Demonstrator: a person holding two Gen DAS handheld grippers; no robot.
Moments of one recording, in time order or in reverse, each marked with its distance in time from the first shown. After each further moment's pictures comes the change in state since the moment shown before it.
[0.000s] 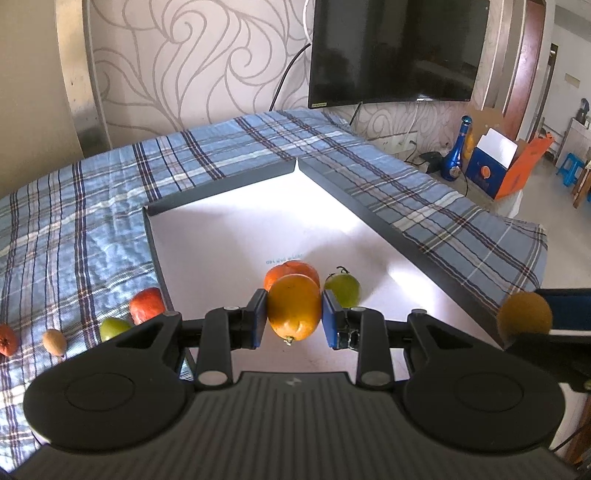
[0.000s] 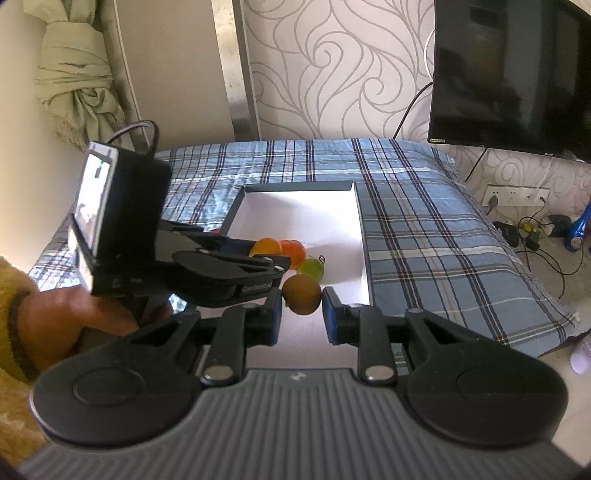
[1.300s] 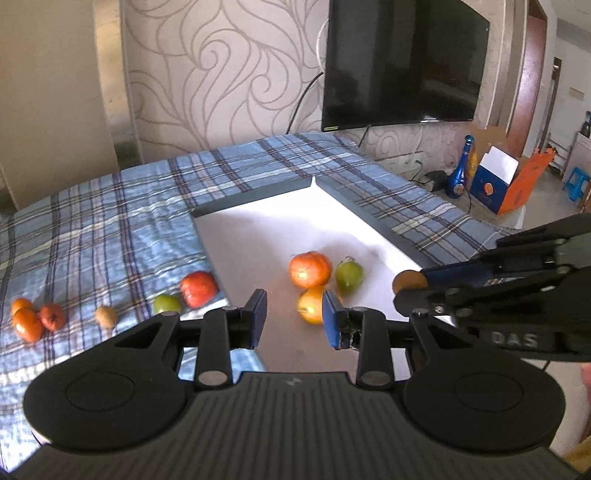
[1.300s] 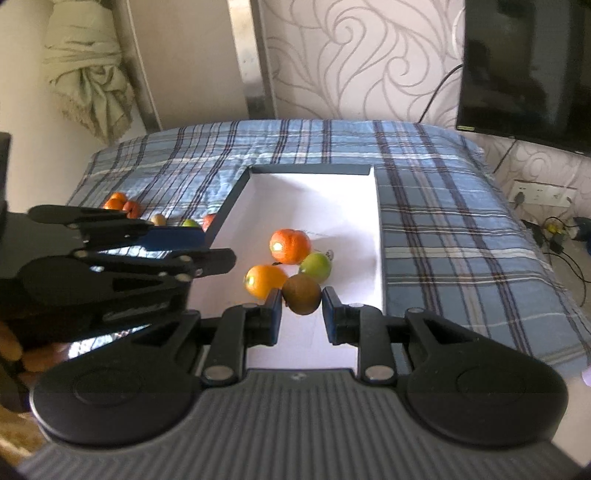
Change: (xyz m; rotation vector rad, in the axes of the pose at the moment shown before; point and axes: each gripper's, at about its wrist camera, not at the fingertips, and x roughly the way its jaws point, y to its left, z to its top) left arm -0.073 0.010 -0.026 -0.014 -0.073 0.043; right arm 0.051 -0.012 0.002 -0.054 0.071 0.085
